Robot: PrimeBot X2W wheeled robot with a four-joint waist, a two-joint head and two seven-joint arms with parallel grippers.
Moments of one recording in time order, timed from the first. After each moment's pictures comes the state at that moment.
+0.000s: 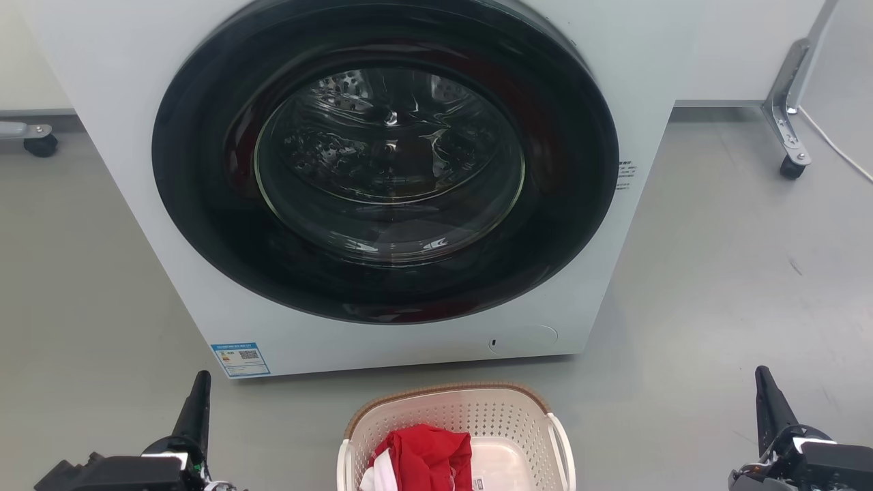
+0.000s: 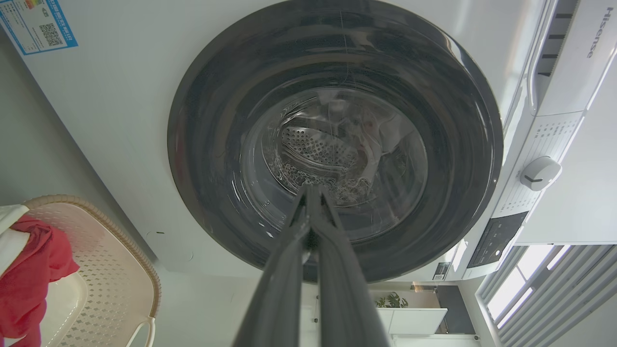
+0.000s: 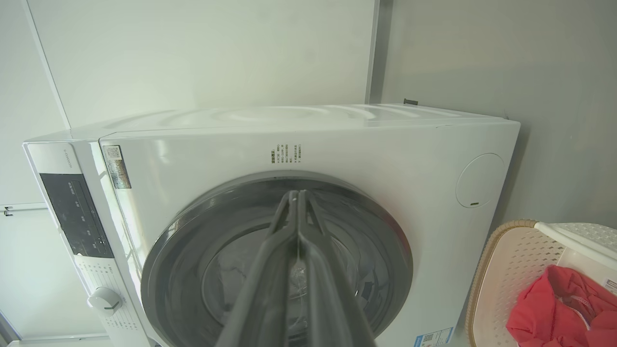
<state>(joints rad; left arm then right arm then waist) -0.08 0.04 0.09 0.29 -1.60 -0.12 0.11 -0.09 -0.04 -0.13 0.30 1.60 0.12 0.11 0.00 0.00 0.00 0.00</state>
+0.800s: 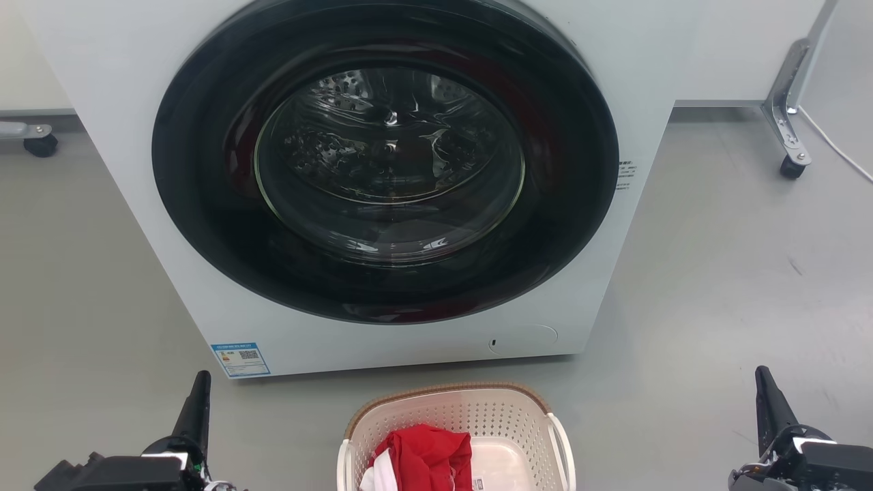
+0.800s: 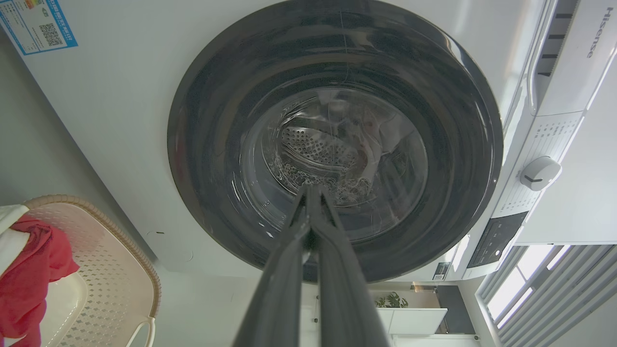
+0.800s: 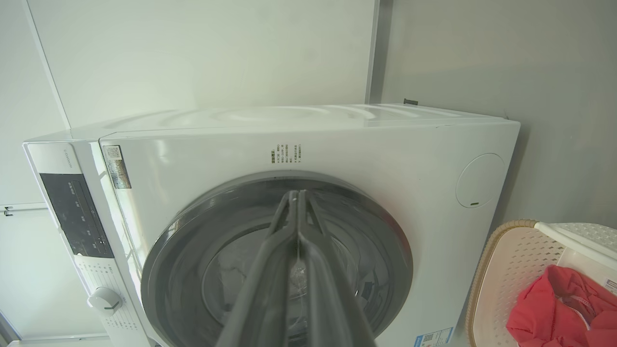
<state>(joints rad) -0.08 0.04 0.09 0.29 -1.60 -0.12 0.11 -0.09 -0.04 -0.13 0.30 1.60 0.12 0.11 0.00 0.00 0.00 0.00</state>
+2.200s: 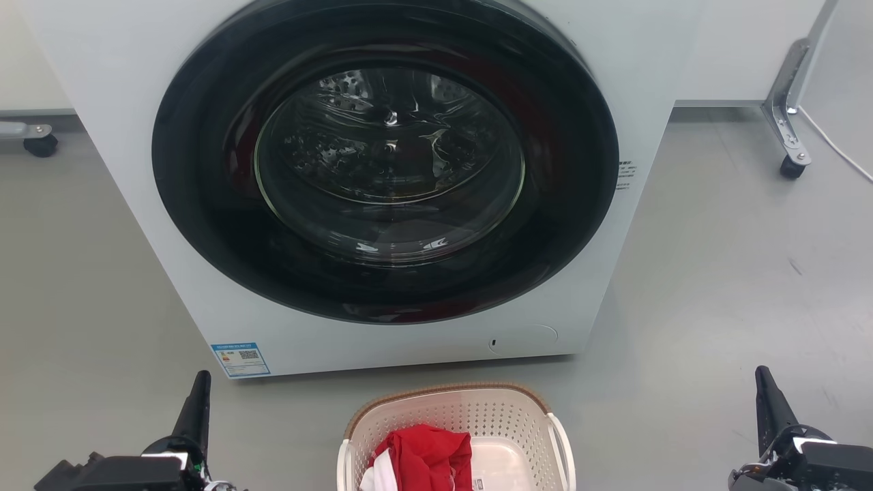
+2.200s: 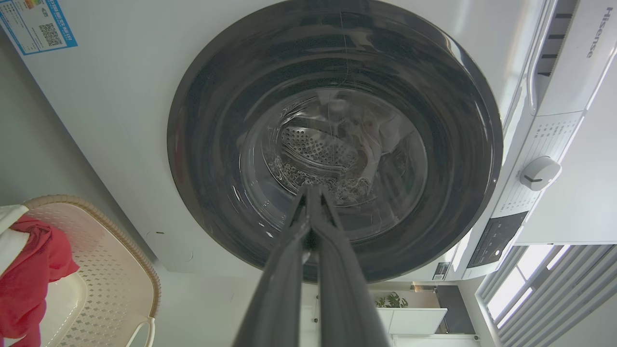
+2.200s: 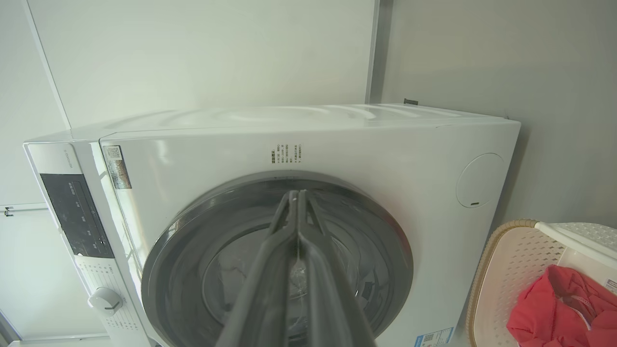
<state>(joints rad) -0.08 0.04 0.09 0.29 -1.60 -0.12 0.11 -0.09 -0.04 -0.13 0.30 1.60 0.12 0.11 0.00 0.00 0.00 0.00</state>
